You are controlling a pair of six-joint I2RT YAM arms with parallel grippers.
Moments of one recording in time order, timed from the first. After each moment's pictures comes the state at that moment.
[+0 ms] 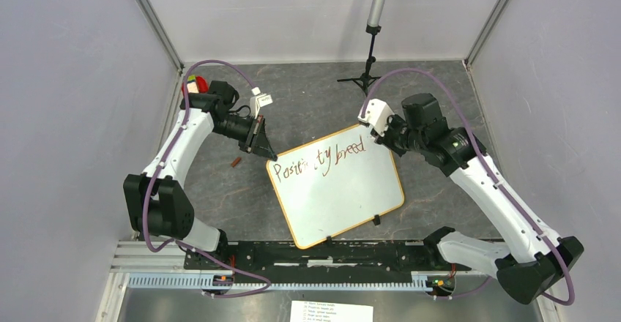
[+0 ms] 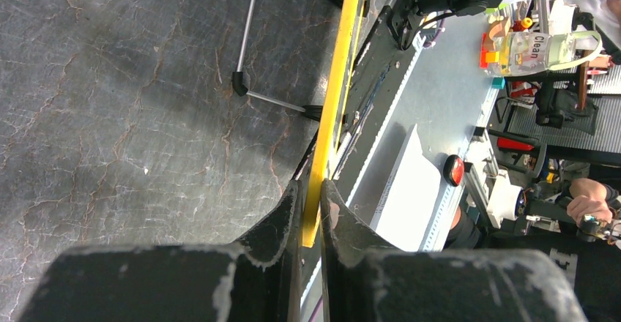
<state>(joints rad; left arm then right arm) -0.15 1.50 1.32 -1.22 0.97 0.38 0.52 1.09 1.19 -0.81 -0.16 -0.58</state>
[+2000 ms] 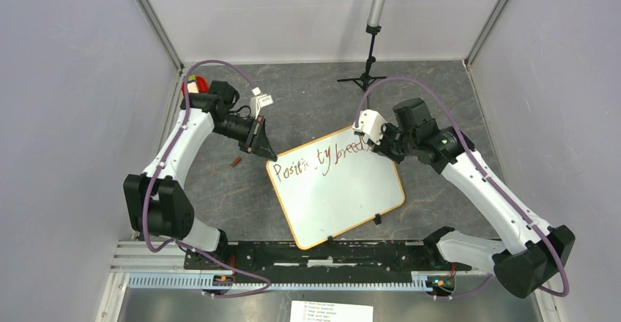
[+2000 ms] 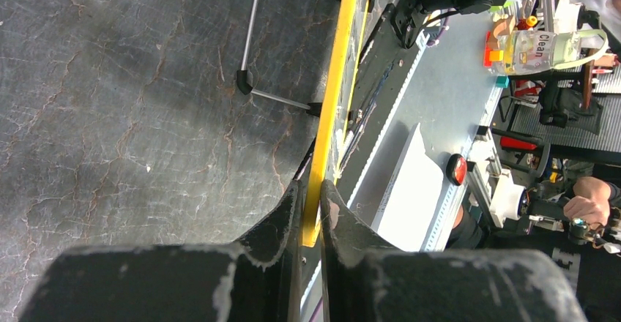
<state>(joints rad) -0.15 1.50 1.32 -1.22 0.96 0.38 0.52 1.14 1.14 -0.85 -0.19 -0.63</state>
